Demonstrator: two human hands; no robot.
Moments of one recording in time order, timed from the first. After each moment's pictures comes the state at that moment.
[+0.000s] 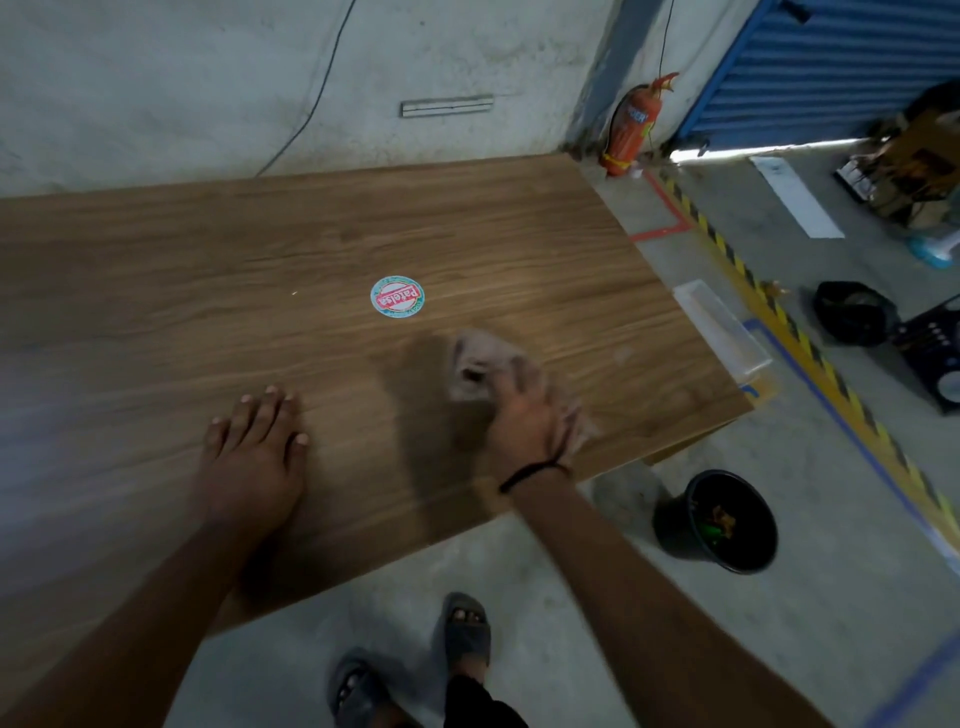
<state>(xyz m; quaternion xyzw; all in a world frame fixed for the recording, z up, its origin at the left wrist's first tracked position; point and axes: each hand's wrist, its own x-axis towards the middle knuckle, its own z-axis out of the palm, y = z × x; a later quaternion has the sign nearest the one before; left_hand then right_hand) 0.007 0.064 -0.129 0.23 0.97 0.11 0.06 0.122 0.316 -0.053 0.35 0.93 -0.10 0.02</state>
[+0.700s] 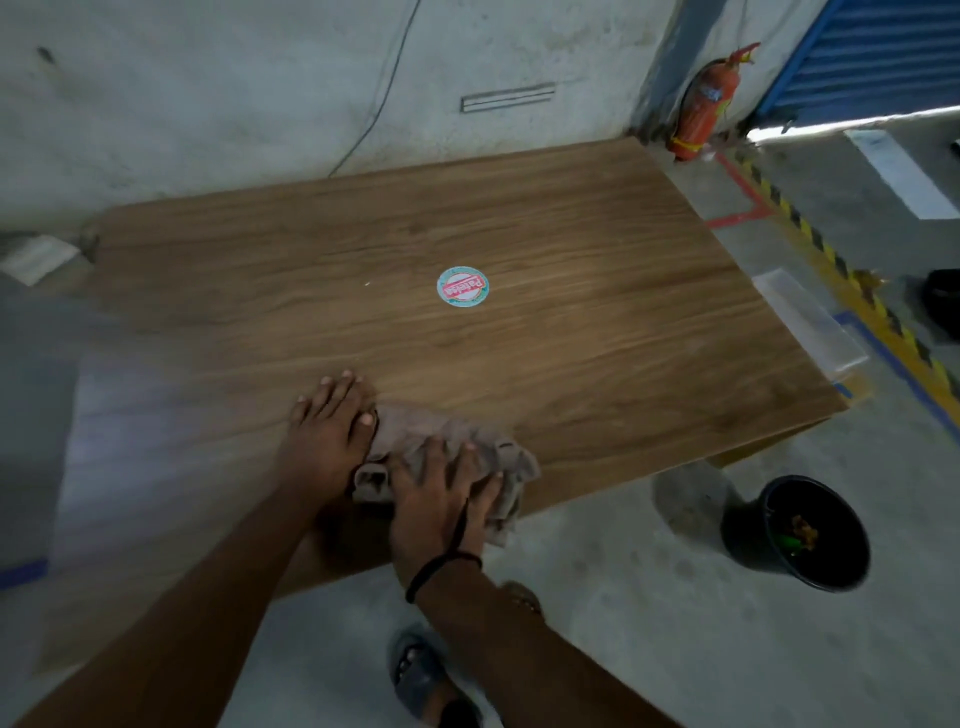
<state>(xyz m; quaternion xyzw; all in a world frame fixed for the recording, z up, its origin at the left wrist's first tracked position) -0.005 0.052 -0.126 0.24 0.95 0.15 0.10 0.128 0.149 -0.068 0.21 0.95 -0.16 0.18</state>
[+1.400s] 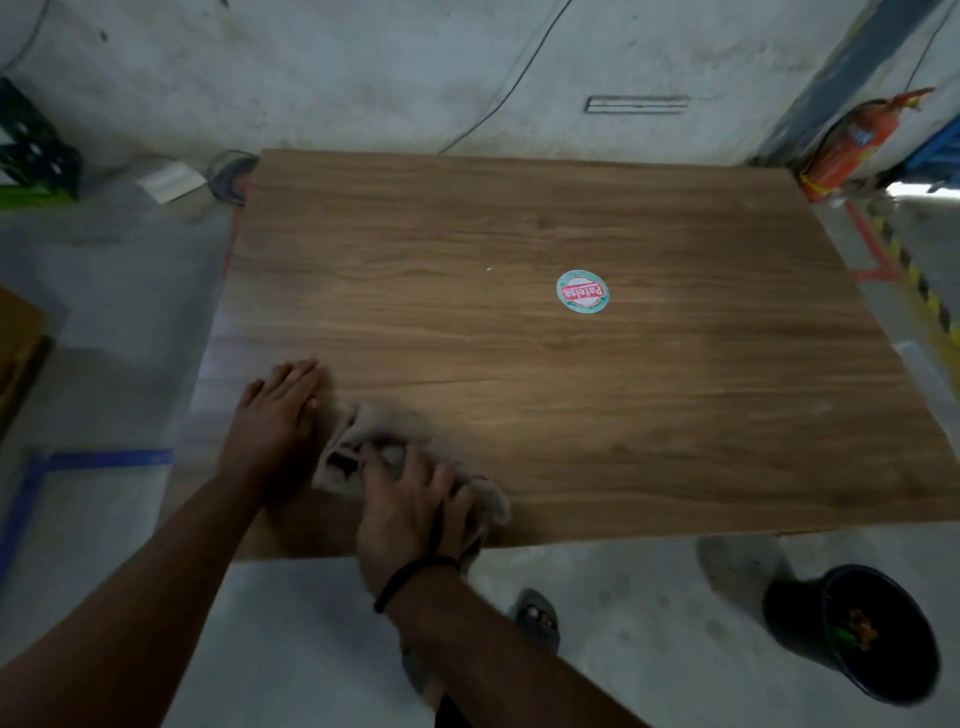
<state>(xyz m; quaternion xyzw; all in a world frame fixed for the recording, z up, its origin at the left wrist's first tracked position) -0.020 -0.100 -0.129 0.14 0.98 0.15 0.06 0.106 0.054 -0.059 0.09 0.97 -0.17 0.13</state>
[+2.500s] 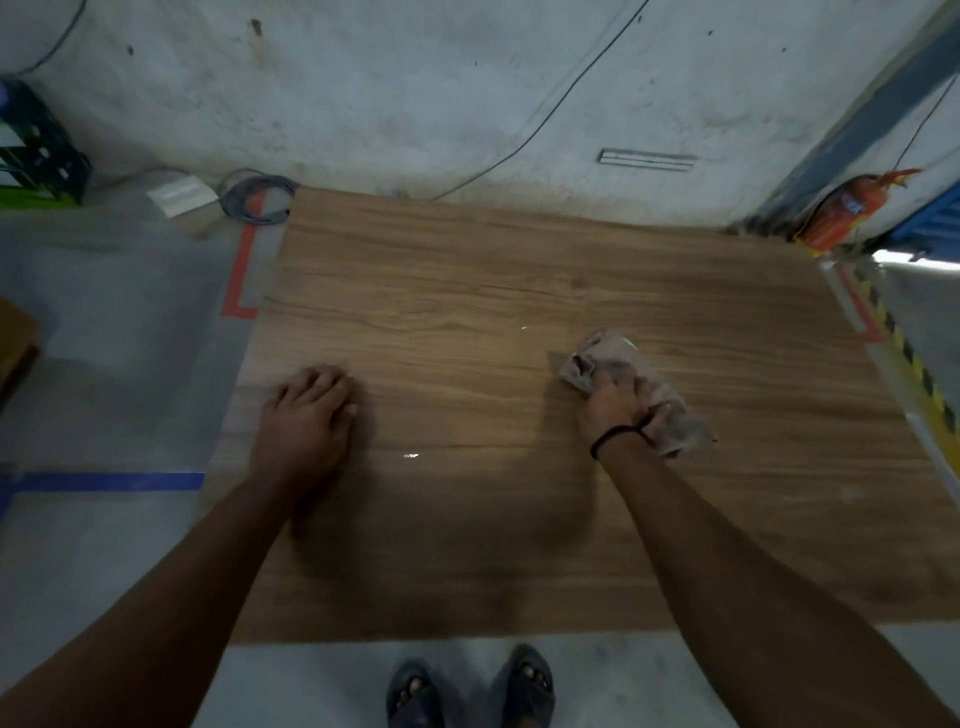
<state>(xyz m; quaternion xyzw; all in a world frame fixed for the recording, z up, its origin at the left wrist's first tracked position) -0.081 -0.098 -0.122 0.13 0.98 0.15 0.05 -0.053 0.255 -0.099 0.31 0.94 -0.09 0.09</state>
